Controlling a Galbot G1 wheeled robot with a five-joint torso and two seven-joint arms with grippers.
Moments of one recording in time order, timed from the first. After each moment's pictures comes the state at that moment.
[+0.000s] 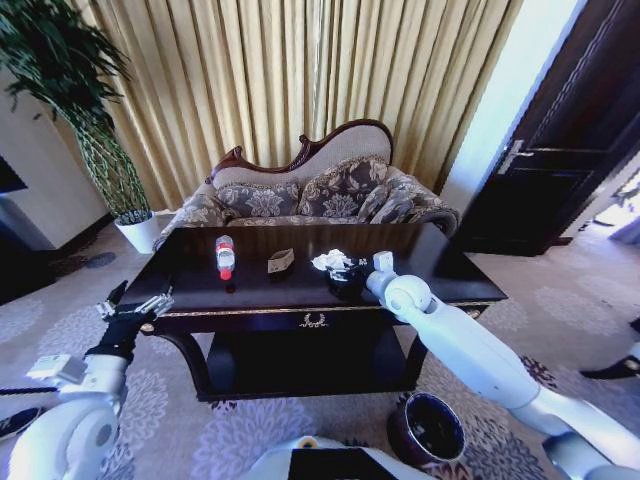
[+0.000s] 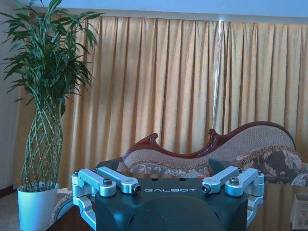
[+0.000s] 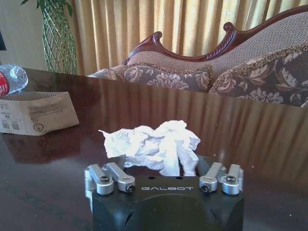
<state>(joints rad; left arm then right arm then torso) 1.73 -1.20 -1.02 -2.35 -0.64 0.14 -0.02 -0.65 0.86 -0.10 1.82 0.91 -0.54 0.22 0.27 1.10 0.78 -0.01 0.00</state>
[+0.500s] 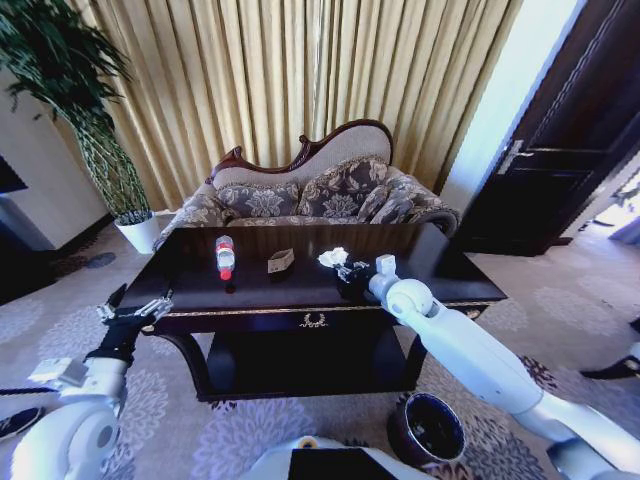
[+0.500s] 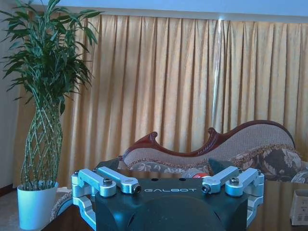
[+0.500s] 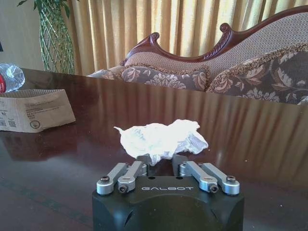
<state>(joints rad) 1.74 -1.21 -1.02 -2.35 -0.63 0.13 -0.01 -0.67 0.85 -0.09 1.82 0.90 -0.52 0.22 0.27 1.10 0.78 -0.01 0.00</state>
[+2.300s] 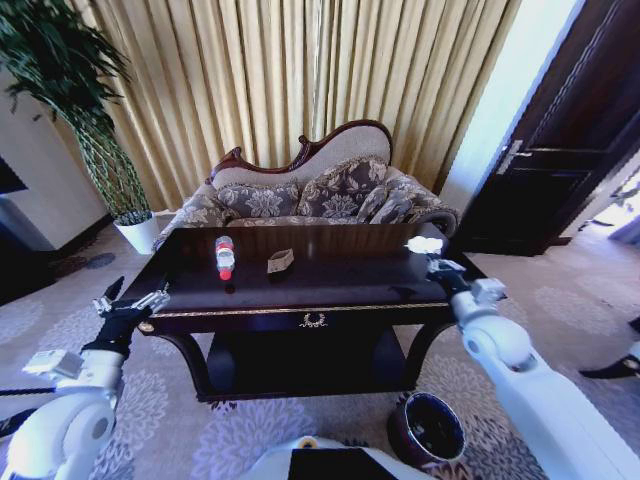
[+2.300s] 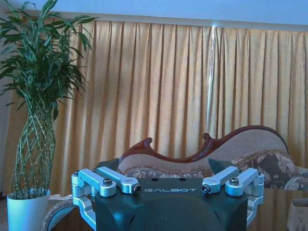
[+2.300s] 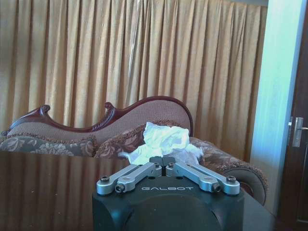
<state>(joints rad) 1.71 -1.16 -1.02 -2.34 -0.67 0.13 -0.02 -1.37 0.86 0.71 2.07 0.66 -0.21 0.21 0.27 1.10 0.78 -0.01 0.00</state>
